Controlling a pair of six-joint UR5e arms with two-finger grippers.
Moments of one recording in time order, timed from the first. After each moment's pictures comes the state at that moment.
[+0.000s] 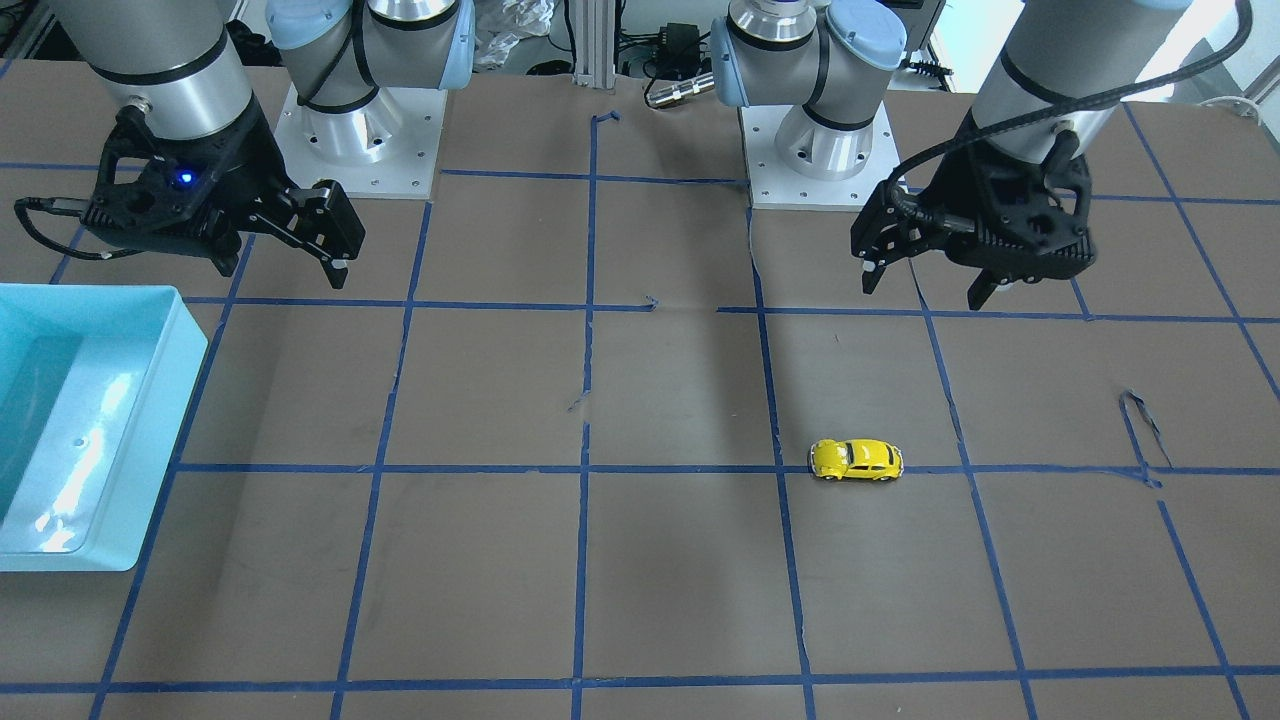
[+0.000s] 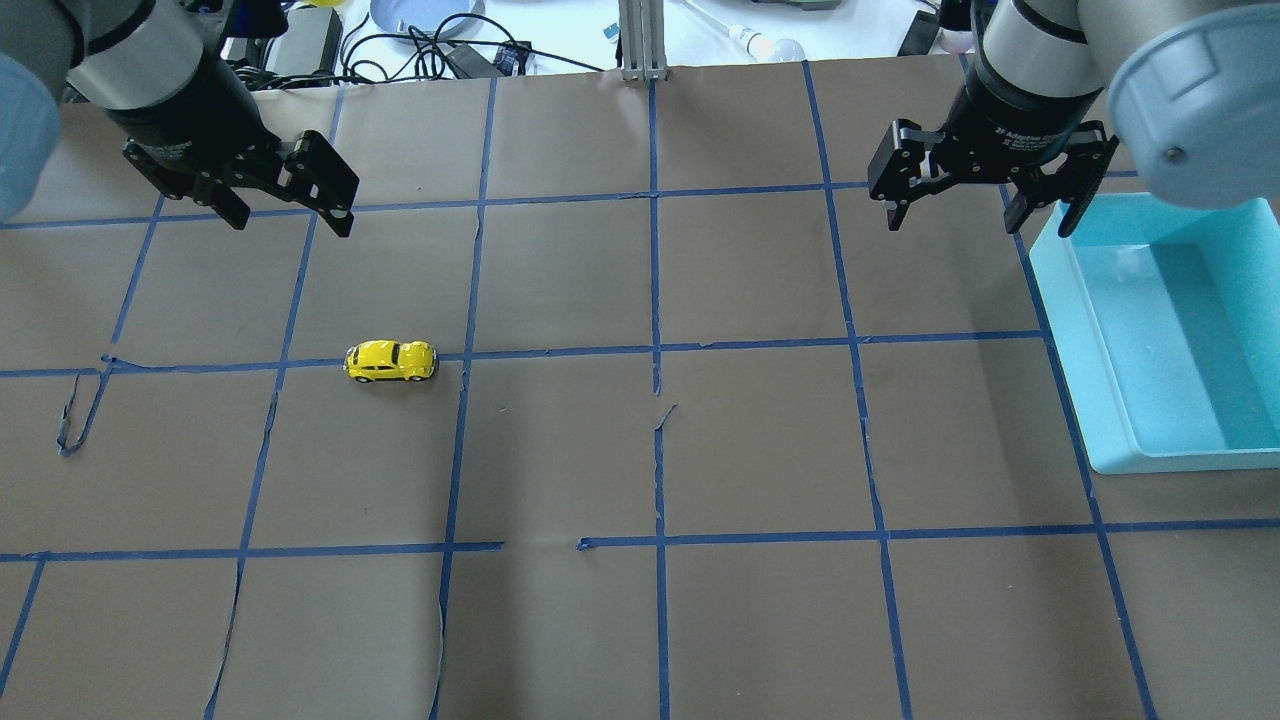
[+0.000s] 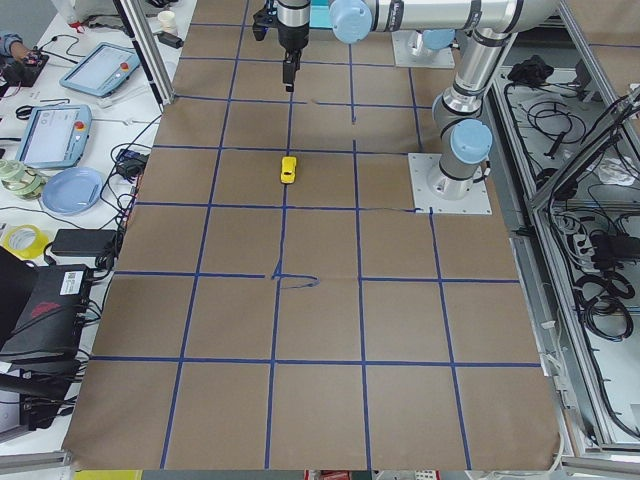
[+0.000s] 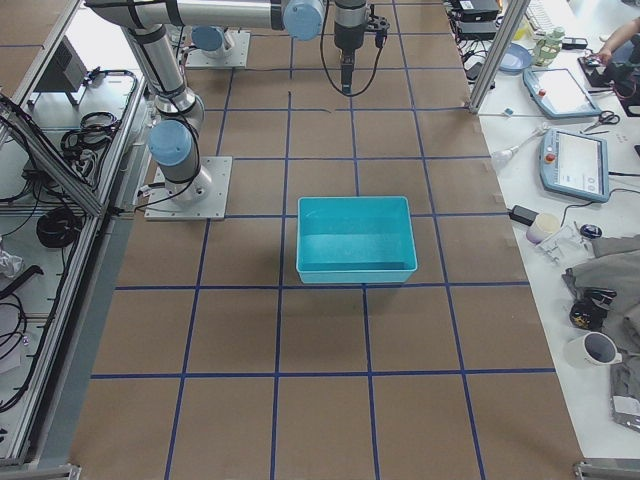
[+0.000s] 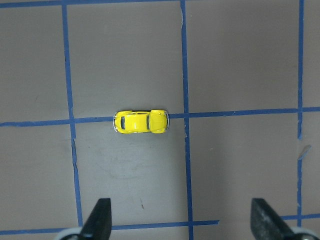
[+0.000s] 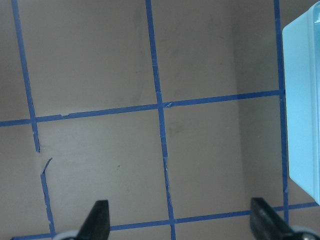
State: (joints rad) left arm -1.48 -1.59 -1.60 -1.47 1.56 0.31; right arm 1.57 -1.57 1.60 -1.64 -1.59 0.09
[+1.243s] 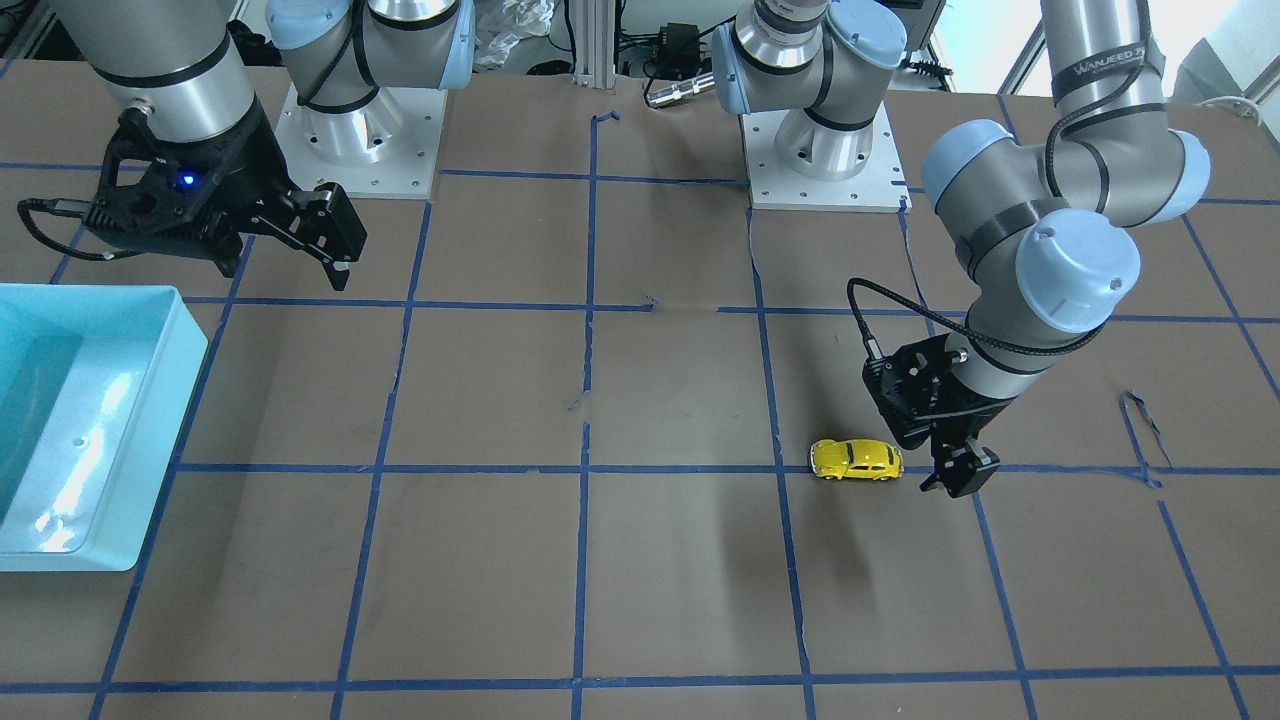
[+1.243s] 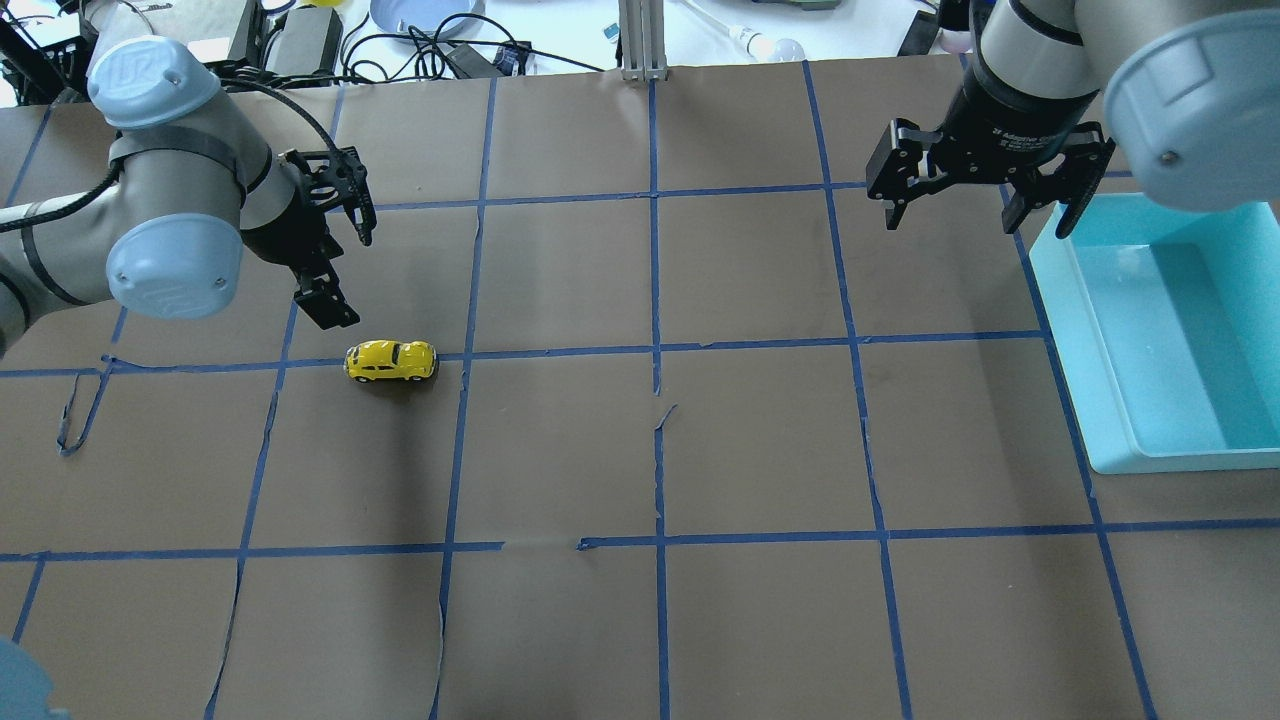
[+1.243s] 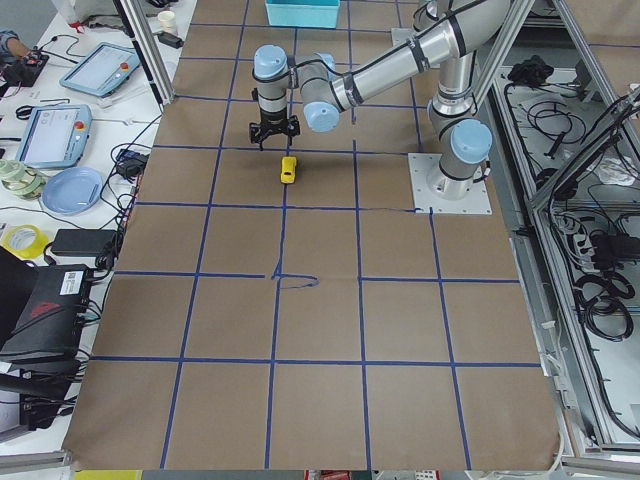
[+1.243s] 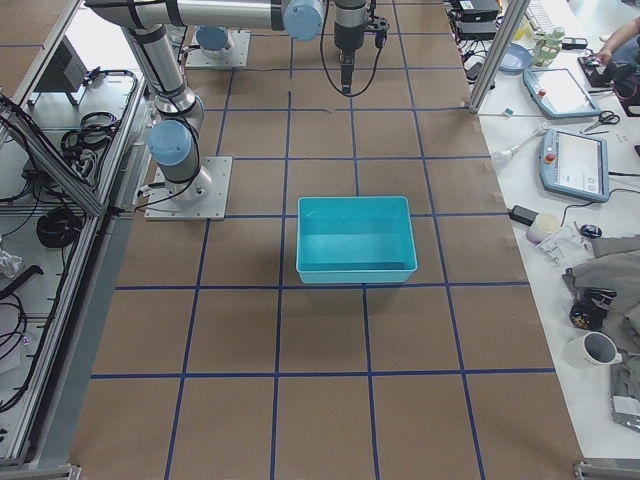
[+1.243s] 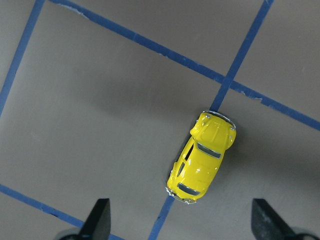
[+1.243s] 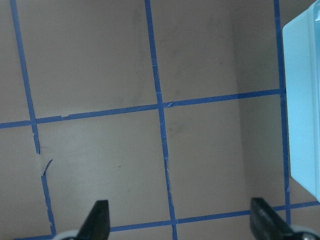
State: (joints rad) left arm -1.39 -1.84 -1.81 -1.03 1.56 1.53; right arm 1.57 -1.57 1.60 -1.65 -1.59 0.11
